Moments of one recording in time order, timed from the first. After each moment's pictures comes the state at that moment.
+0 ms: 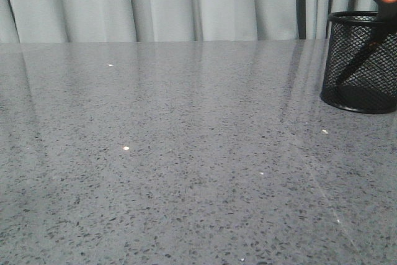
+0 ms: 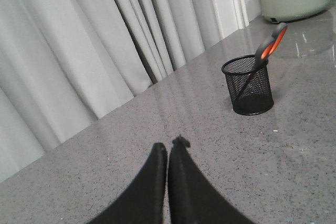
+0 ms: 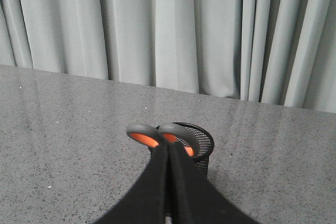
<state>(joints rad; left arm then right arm) -0.89 0.27 -0.49 0.44 0.35 -0.11 0.23 0.12 -0.51 0.09 0.46 -0.14</state>
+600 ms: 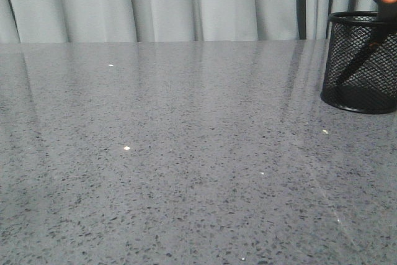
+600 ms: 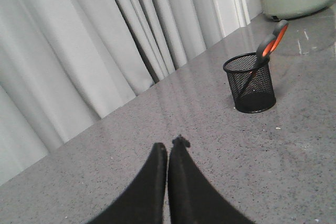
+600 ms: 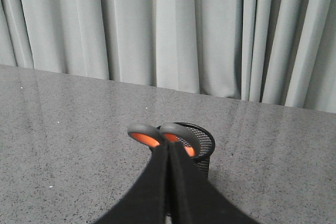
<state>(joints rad) -0.88 0.27 -0.48 0.45 0.35 -0.10 0.23 0.12 -0.51 0.09 0.46 -0.14</state>
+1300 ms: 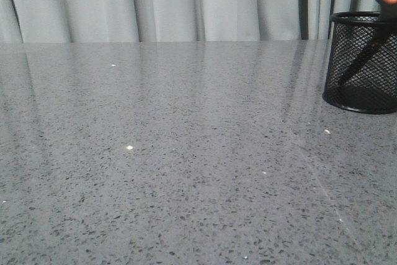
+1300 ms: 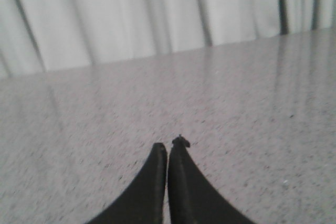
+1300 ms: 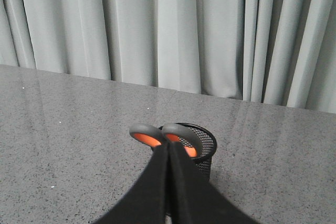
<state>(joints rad) -0.24 0.17 0.00 0.10 -0.03 -0.04 0.23 0.12 -0.51 0.09 0.46 -0.14</state>
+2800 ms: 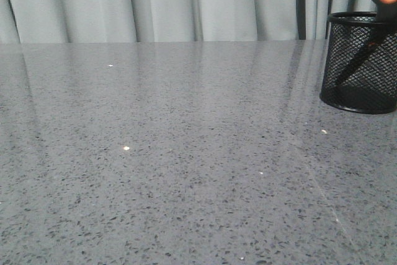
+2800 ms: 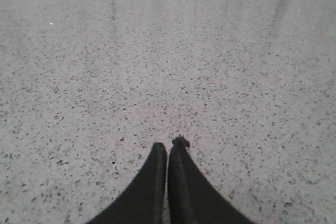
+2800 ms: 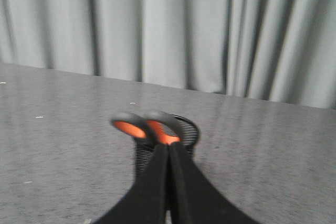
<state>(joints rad) -0.03 0.00 0.00 0.00 0.33 -0.04 0.17 0.07 -0.41 0.06 0.40 -0.15</state>
